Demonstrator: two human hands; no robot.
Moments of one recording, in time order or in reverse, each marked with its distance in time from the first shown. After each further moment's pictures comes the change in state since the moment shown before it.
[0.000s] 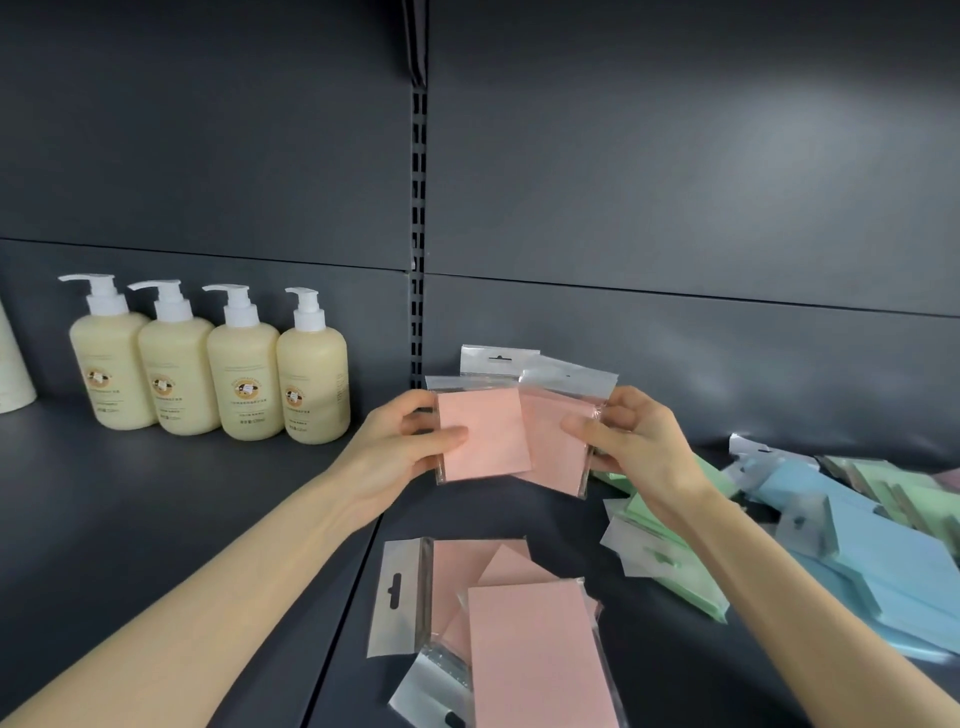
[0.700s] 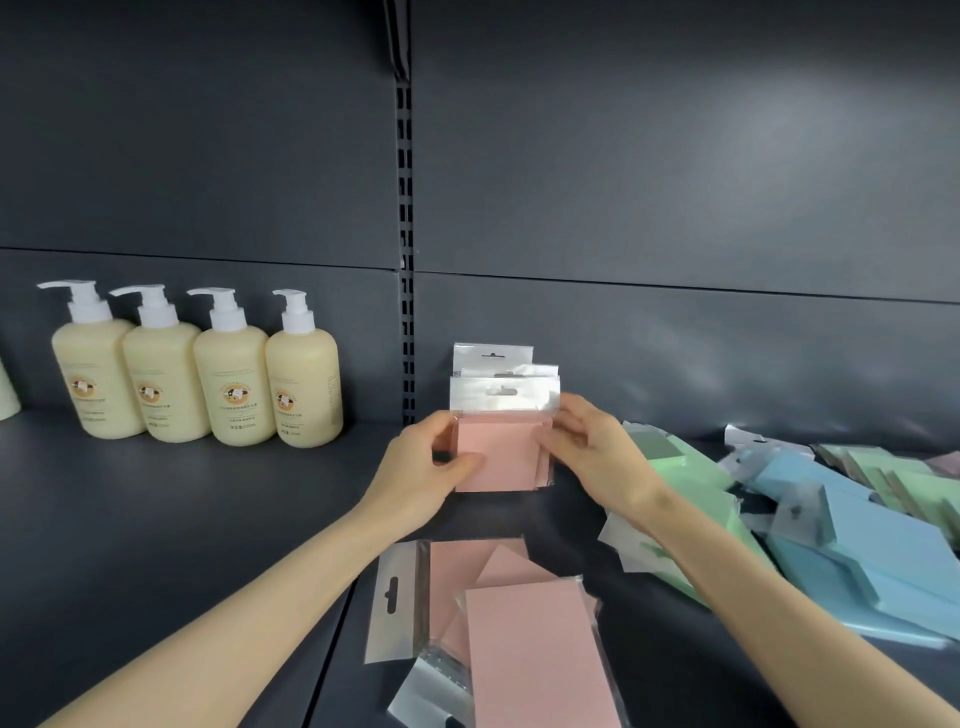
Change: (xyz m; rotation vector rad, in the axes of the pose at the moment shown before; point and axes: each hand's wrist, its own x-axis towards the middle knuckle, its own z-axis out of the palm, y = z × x) left_hand -0.001 -0.021 0.019 0.641 0.043 0.248; right_hand 0.007 0.021 0.015 -0.344 -0.149 -0.121
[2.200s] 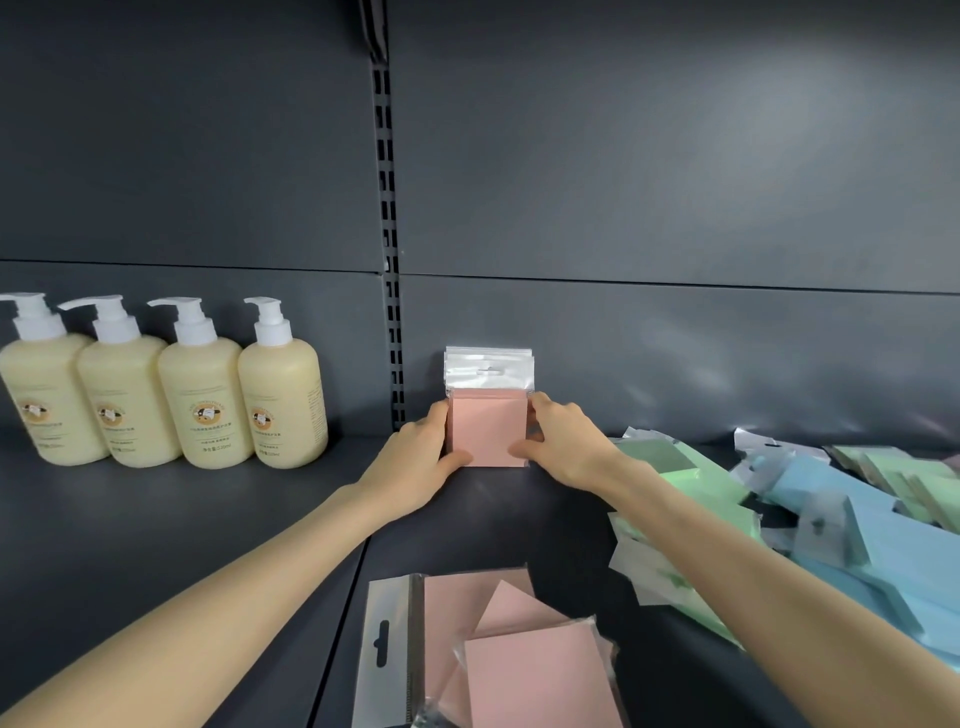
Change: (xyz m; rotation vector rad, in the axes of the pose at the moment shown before) left_hand 0.061 -0.038 0.002 0.499 -0.182 0.020; right_hand 0.067 0.018 0.012 -0.672 -0.126 0.161
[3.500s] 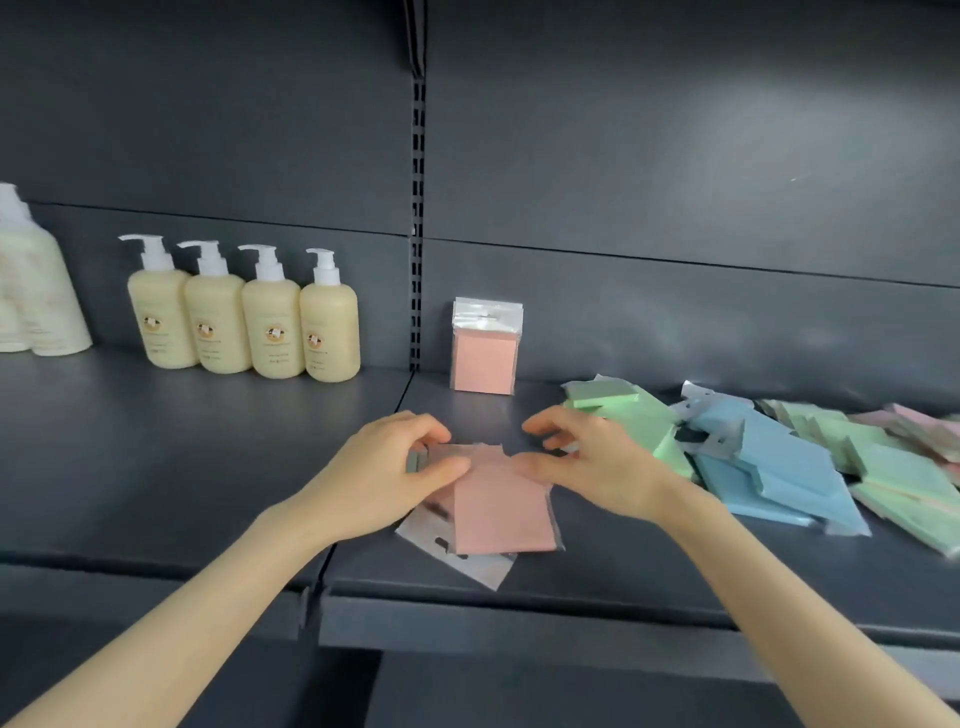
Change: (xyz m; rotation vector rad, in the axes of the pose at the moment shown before) left_hand -0.178 0.076 -0.042 -0.019 0.051 0.014; right_hand -0.176 -0.008 -0.023 0.176 -0.048 -0.165
